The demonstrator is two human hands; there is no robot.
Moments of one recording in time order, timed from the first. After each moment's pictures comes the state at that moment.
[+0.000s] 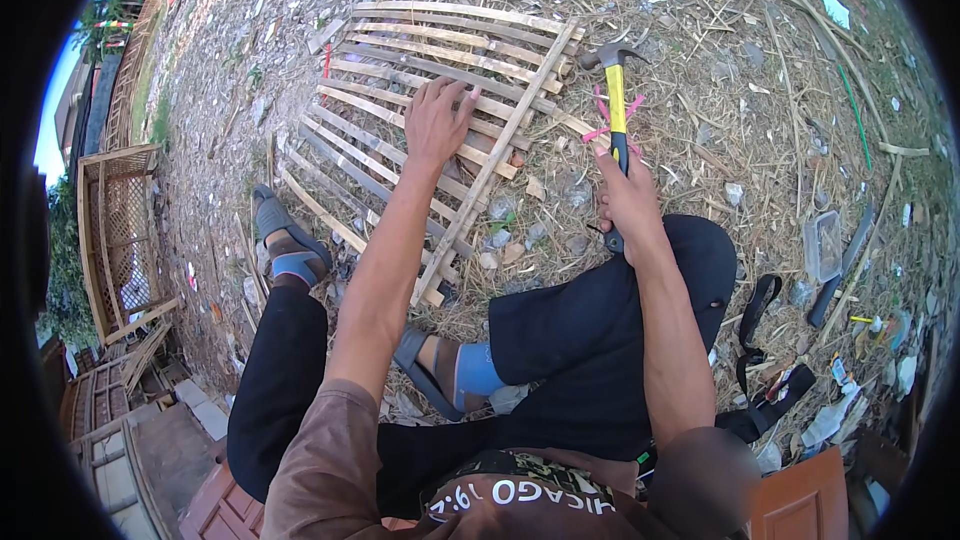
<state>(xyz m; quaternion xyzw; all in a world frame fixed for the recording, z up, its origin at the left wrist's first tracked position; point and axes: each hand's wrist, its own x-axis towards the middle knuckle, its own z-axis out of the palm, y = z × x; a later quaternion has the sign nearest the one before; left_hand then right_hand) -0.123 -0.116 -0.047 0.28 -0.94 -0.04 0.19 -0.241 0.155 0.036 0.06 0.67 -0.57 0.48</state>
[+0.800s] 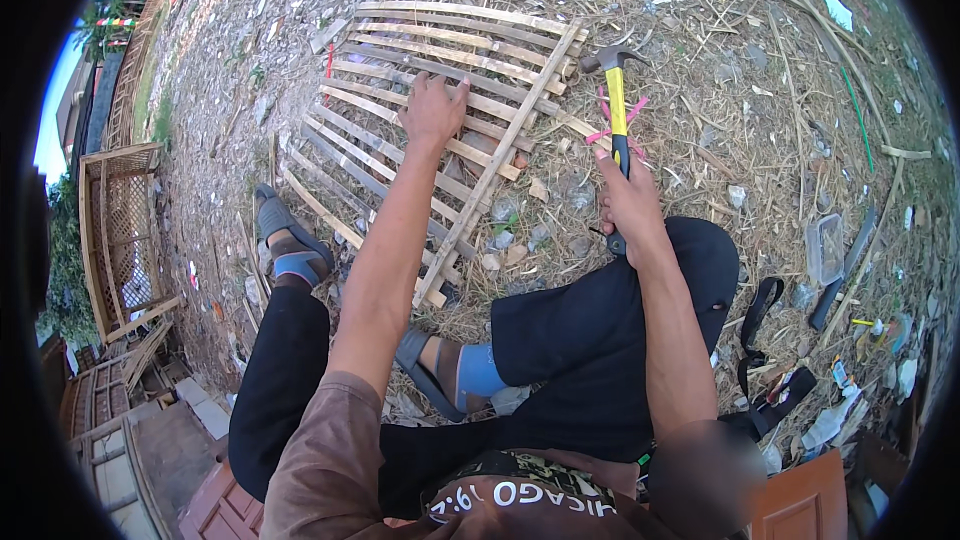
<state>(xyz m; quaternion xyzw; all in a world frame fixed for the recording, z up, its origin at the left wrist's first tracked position) -0.147 -0.126 -0.030 0.49 -0.86 -0.12 0.01 -0.241 0.154 0.035 0.05 0.68 -0.55 0.48</state>
